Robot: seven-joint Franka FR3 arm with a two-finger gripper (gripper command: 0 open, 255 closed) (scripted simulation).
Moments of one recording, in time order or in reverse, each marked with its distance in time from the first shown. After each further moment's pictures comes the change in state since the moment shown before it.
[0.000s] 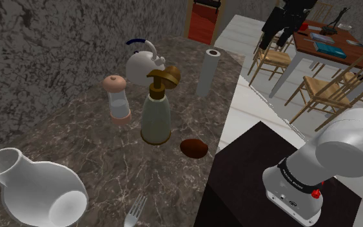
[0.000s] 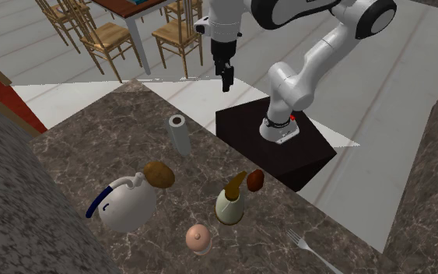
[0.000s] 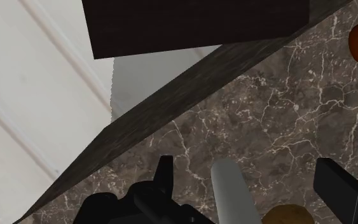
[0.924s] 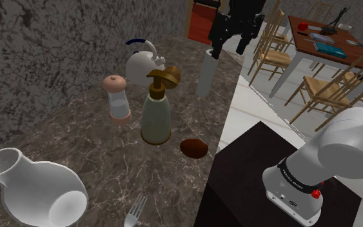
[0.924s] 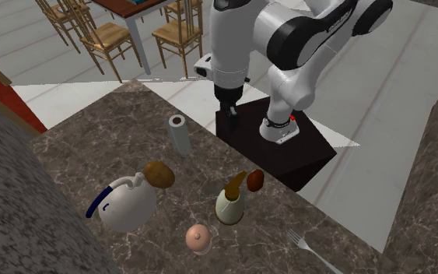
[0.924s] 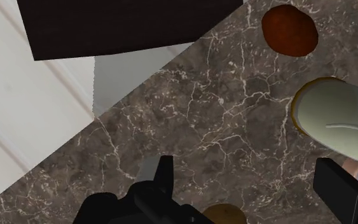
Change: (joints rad) arm 0.059 0.224 0.276 0.134 0.121 0.072 0.316
